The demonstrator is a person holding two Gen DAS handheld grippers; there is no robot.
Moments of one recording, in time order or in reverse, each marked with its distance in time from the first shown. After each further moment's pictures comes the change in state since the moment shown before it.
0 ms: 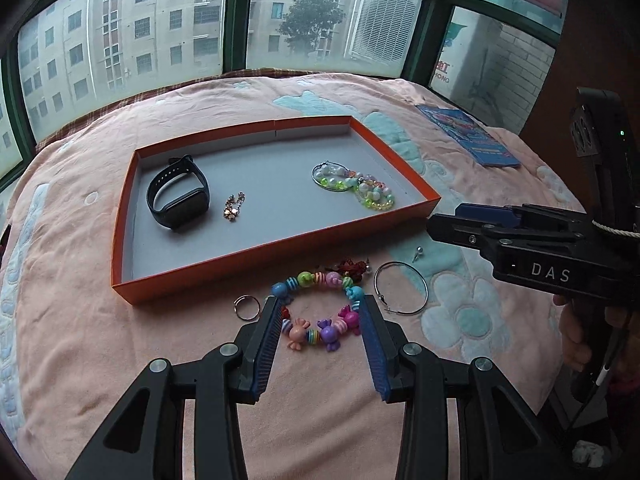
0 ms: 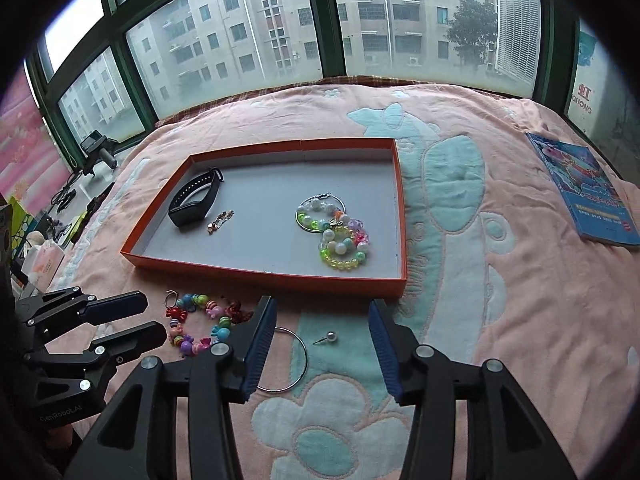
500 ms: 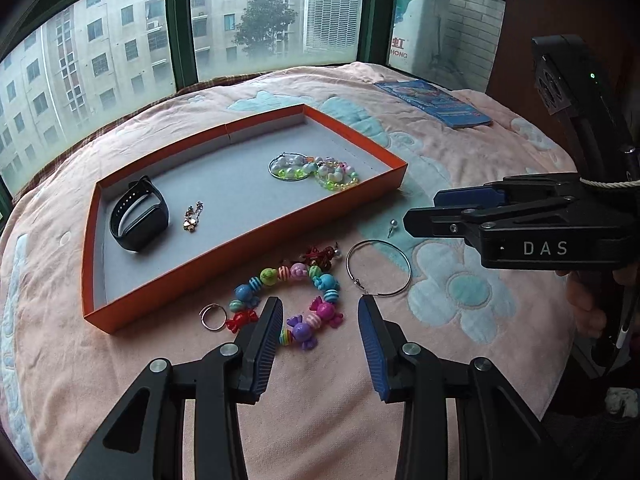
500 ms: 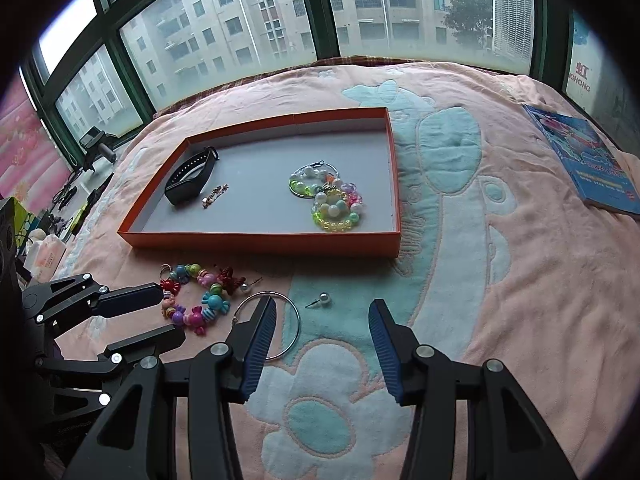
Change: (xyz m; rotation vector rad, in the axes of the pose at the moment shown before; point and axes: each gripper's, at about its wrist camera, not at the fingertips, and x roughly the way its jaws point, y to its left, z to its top) left arm 0.019 -0.021 -0.009 0.202 0.007 -0.030; right arm 0.005 -0.009 -0.018 0.029 0.035 0.019
